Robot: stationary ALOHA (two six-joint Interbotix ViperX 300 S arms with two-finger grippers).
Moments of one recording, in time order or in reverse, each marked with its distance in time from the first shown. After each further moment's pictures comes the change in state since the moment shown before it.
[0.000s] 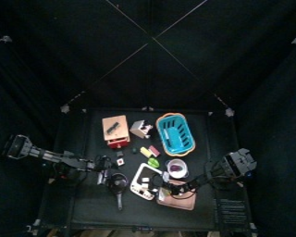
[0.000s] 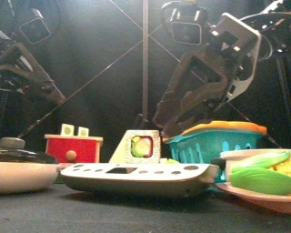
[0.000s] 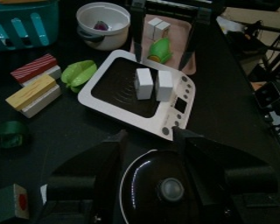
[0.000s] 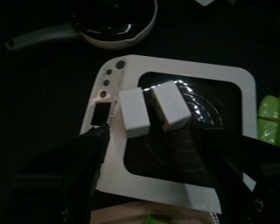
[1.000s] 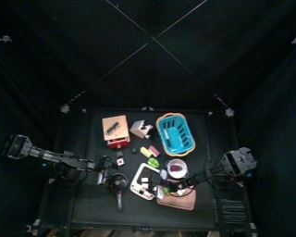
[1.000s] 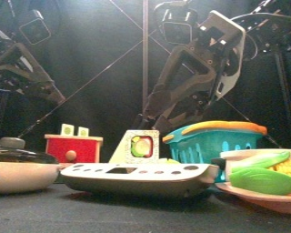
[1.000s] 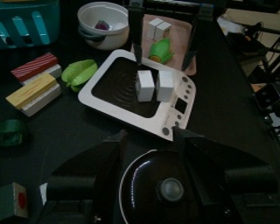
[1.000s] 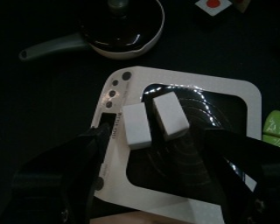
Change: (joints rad) left arm 0.000 0.000 0.002 -0.011 -0.002 0.002; right arm -0.057 -0.020 -0.008 -0.048 -0.083 0.000
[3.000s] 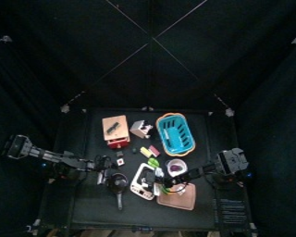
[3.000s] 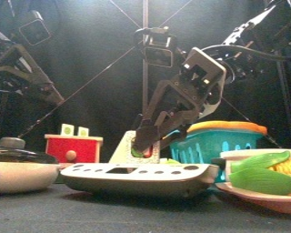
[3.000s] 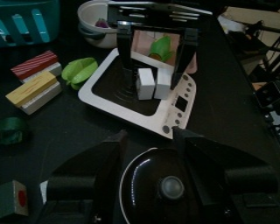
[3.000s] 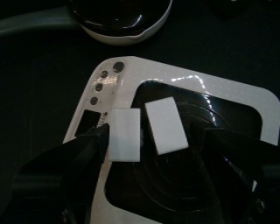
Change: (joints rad) left arm 0.000 0.000 0.005 -0.002 0.002 0.000; right arm -0.097 0.100 -0.048 -0.127 -0.141 0.000
